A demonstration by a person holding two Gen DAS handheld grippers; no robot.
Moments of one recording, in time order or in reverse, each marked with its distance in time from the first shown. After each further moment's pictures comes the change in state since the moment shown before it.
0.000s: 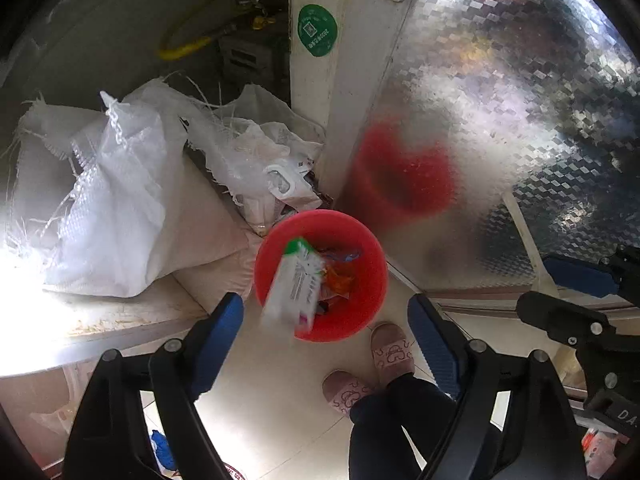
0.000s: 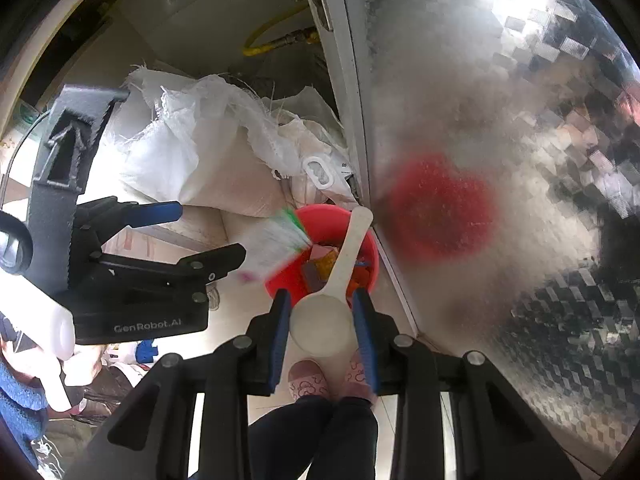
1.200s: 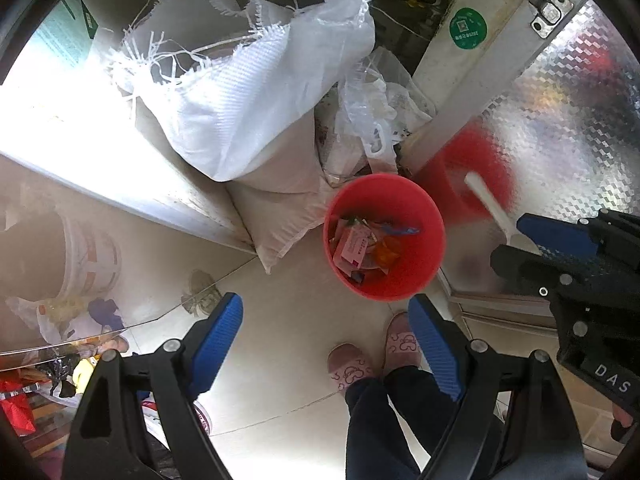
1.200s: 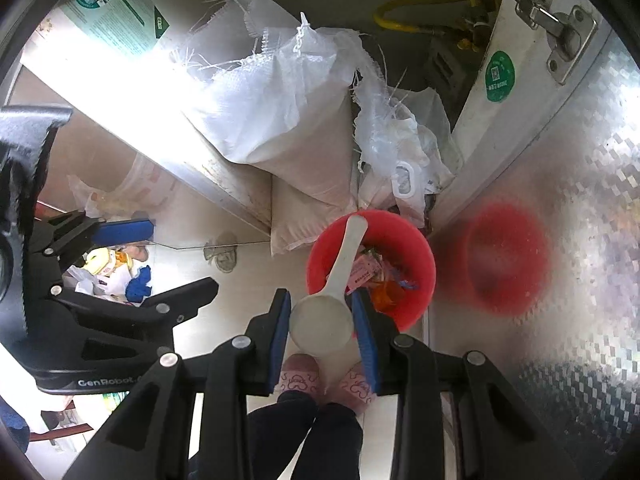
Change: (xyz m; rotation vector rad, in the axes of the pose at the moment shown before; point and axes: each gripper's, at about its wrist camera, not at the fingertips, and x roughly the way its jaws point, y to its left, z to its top) left arm -0.013 0.079 -0.076 -0.311 0.027 0.086; right arm 0.054 0.085 0.026 -0.338 0.077 0.044
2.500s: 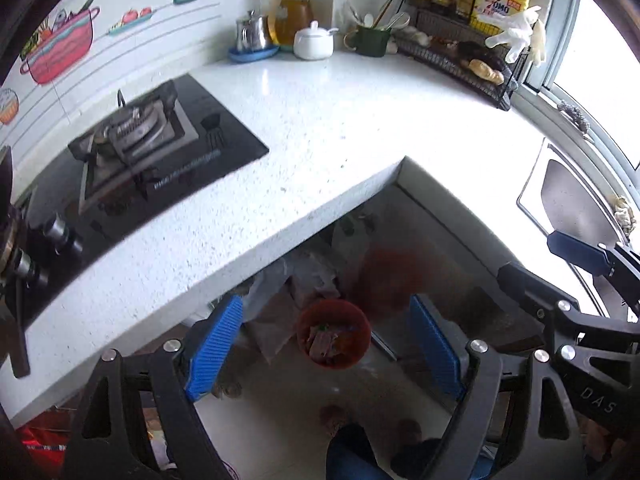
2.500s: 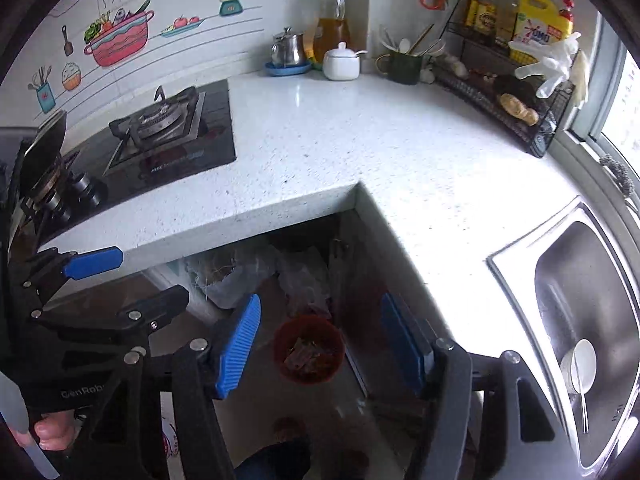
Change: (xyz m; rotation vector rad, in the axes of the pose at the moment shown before) left arm -0.356 -0.058 0.020 0.183 -0.413 -0.060; right arm -0.356 0.035 -0.025 0.280 -0.430 -0.317
